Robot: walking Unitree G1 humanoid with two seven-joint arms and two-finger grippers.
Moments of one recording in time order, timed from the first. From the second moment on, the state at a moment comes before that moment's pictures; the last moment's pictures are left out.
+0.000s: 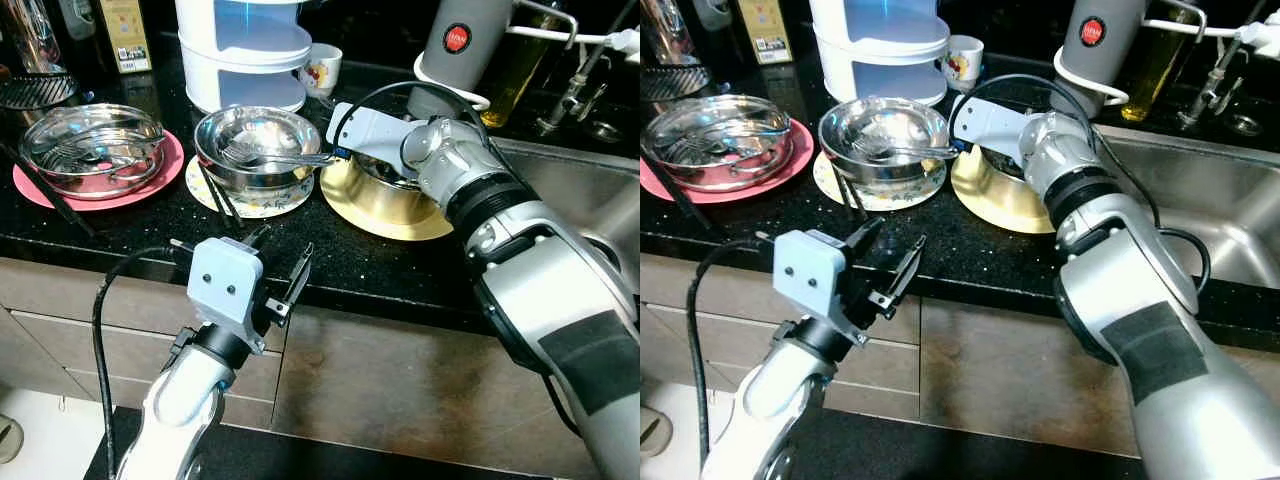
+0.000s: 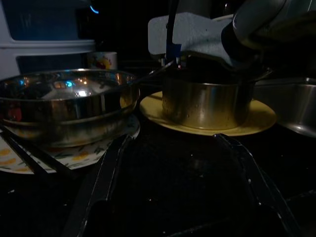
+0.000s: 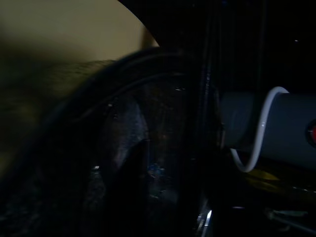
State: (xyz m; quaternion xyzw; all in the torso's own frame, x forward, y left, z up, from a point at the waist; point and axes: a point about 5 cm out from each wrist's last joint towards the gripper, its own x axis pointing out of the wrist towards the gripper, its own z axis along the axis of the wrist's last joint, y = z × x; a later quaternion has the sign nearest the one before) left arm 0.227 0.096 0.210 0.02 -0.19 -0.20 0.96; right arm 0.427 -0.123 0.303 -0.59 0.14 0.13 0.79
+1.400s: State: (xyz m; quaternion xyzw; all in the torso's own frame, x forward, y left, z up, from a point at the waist) left arm 0.240 0.091 0.233 0.02 -0.22 -0.22 0.95; right arm 0.423 -0.129 0.363 -0.40 -0.02 0.14 0.90
